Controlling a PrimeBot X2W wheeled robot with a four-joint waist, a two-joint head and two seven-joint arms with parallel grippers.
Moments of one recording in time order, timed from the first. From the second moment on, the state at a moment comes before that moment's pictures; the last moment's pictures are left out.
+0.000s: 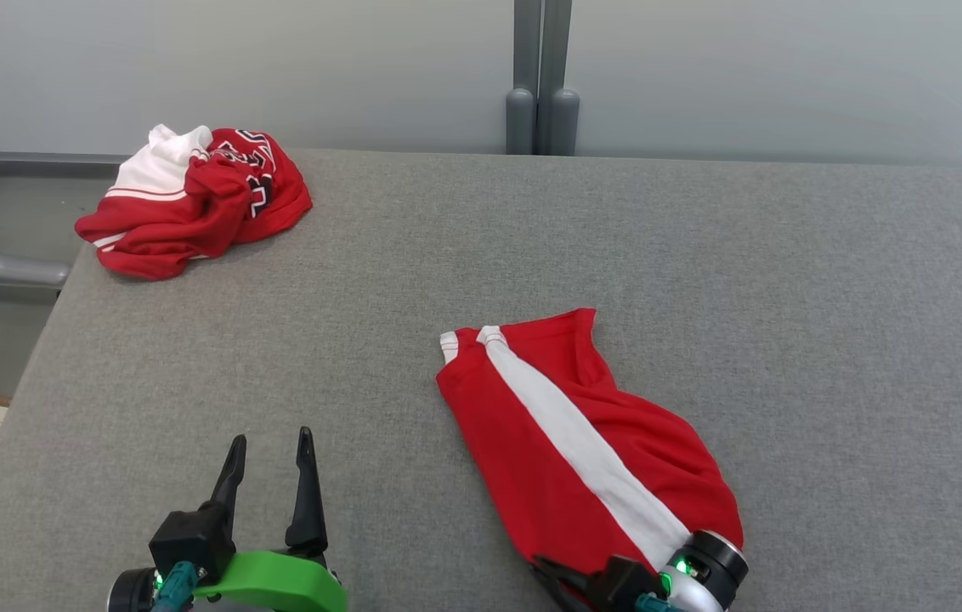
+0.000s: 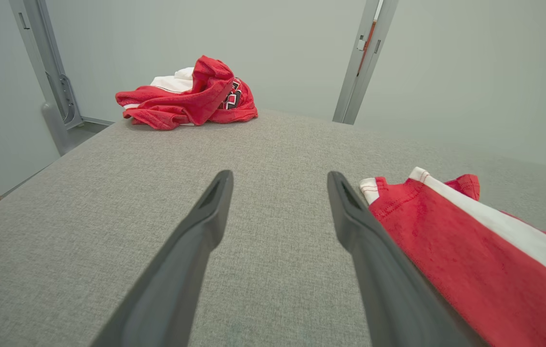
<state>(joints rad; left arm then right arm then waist) -0.01 0.05 -0.19 0.25 -0.30 0.05 -0.26 -0.21 -0.15 0.77 0.52 0.13 0.13 -0.25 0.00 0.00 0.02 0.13</state>
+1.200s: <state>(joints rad) -0.01 0.05 -0.19 0.26 -0.30 0.05 -0.26 -0.07 -0.18 0.32 0.41 0.19 0.13 -0.22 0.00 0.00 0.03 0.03</state>
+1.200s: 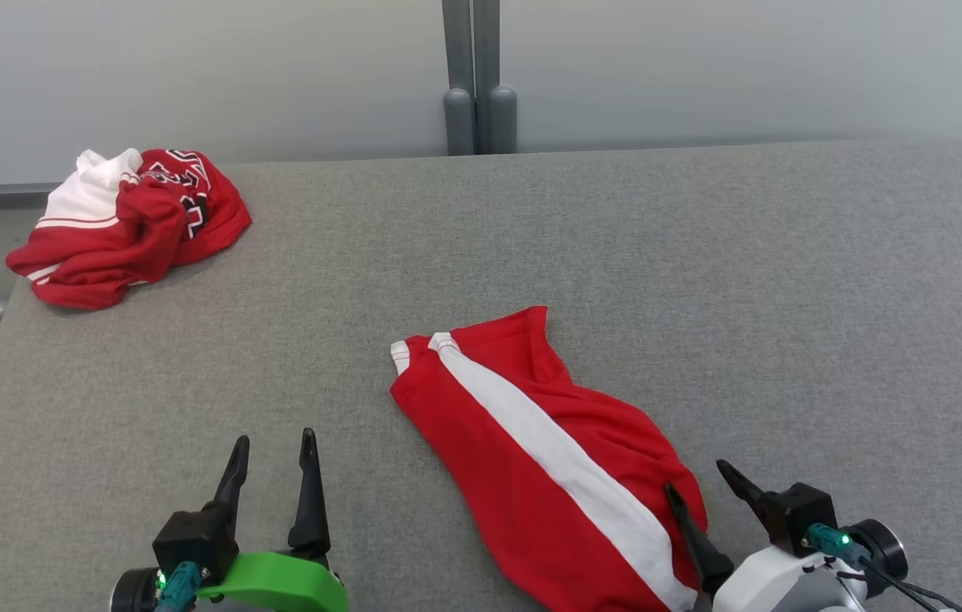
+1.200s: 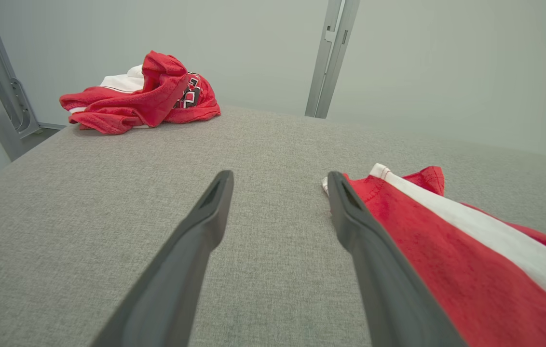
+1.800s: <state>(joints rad) -0.01 0.05 -0.20 0.26 -0.30 0.05 -0.26 -0.22 -0.33 0.44 0.57 0.36 0.13 -0.18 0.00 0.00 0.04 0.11</state>
